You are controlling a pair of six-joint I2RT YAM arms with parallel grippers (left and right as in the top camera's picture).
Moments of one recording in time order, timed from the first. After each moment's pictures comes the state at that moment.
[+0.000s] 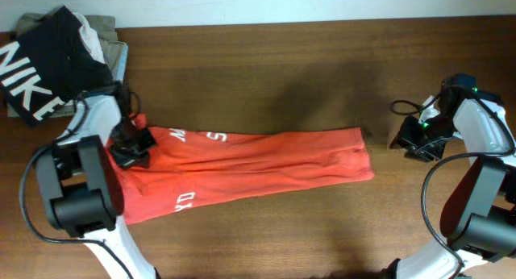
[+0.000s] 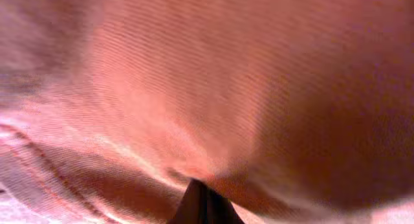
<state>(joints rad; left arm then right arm) 0.19 2.10 1.45 -1.12 0.02 -0.39 -0.36 1.86 1.34 -1.07 -0.26 0.13</state>
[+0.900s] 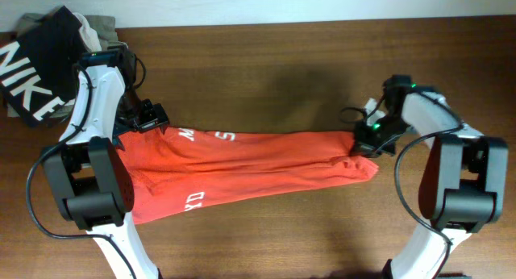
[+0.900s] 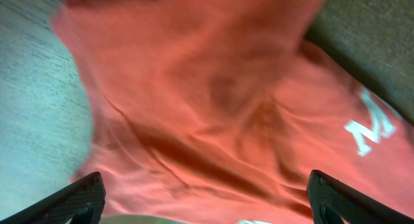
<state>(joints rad) 0.10 2.14 1.81 -1.41 -0.05 -0.37 -0.13 2.00 1.34 -1.05 -0.37 0.08</state>
